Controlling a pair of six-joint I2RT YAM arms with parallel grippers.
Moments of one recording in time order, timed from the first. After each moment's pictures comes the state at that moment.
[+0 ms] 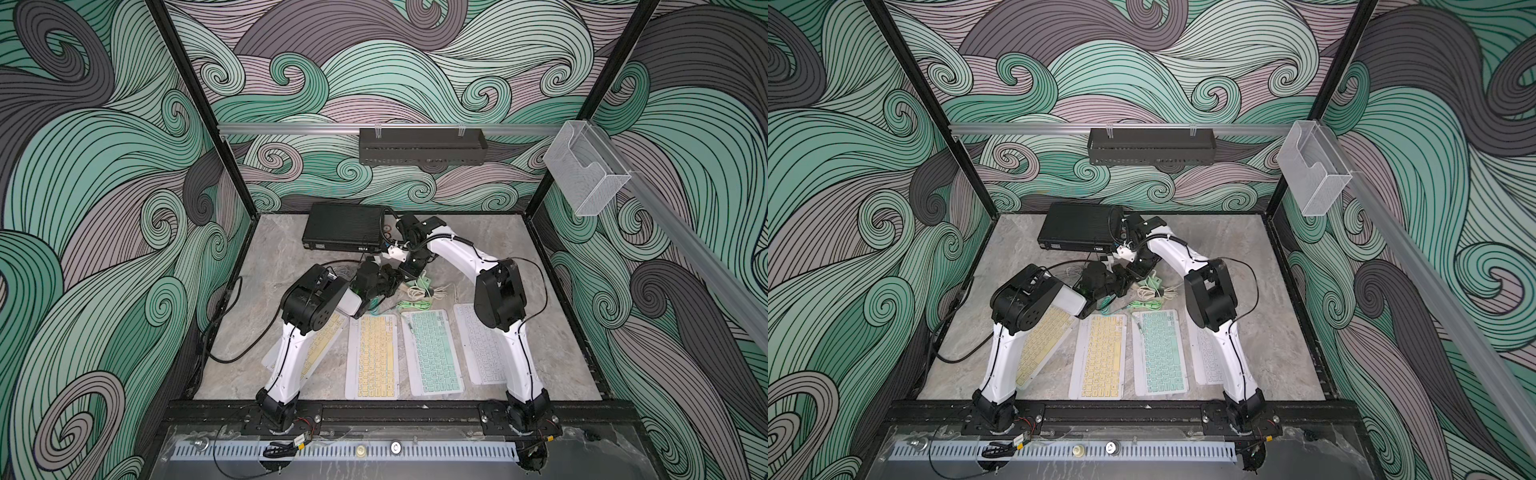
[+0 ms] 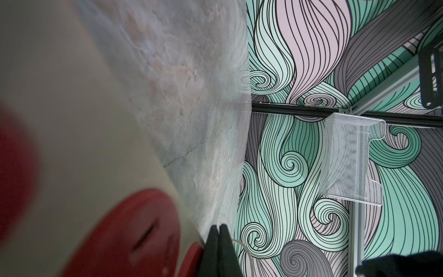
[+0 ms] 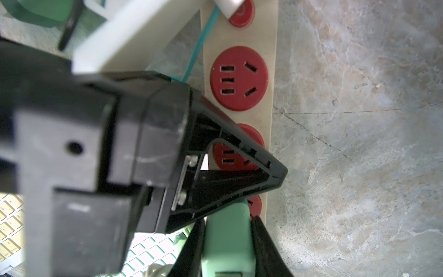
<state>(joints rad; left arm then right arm) -0.56 2.22 0.99 0.92 0.32 -1.46 0.57 2.28 2.05 -1.19 -0.14 -0.49</state>
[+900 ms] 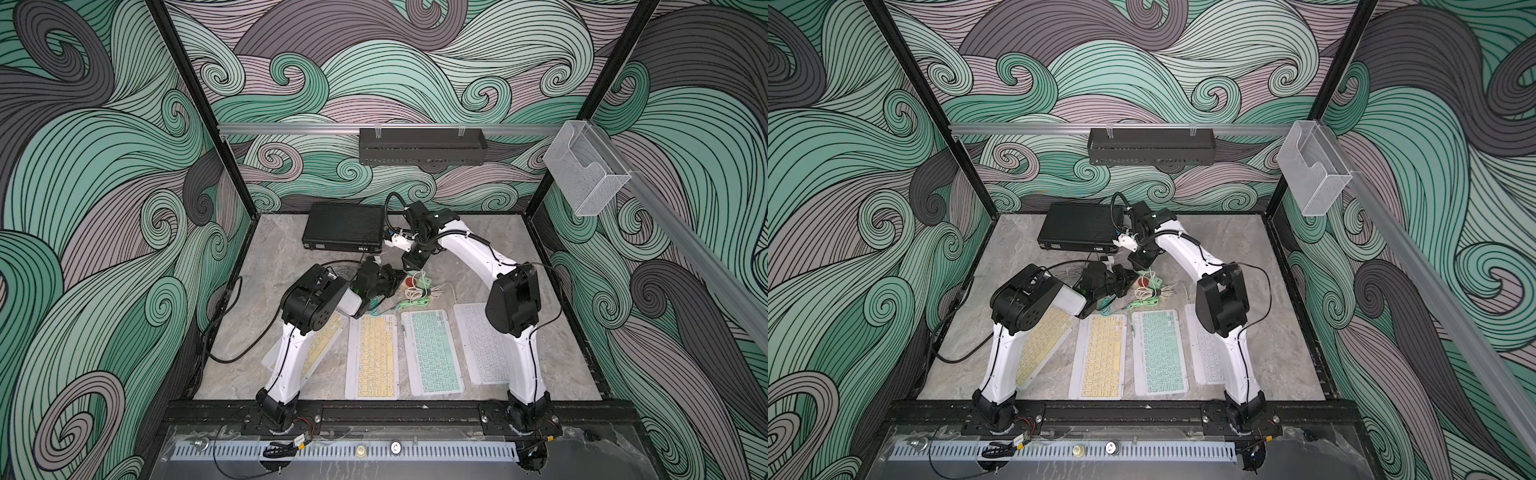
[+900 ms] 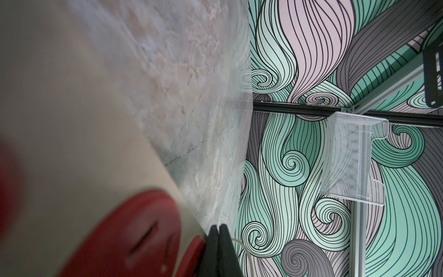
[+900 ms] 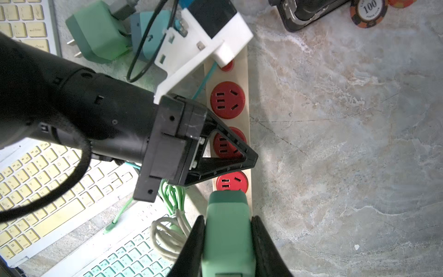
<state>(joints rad) -0.55 2.22 0.98 0.91 0.32 -1.46 0.54 2.17 2.05 -1.17 -0.16 -0.51</state>
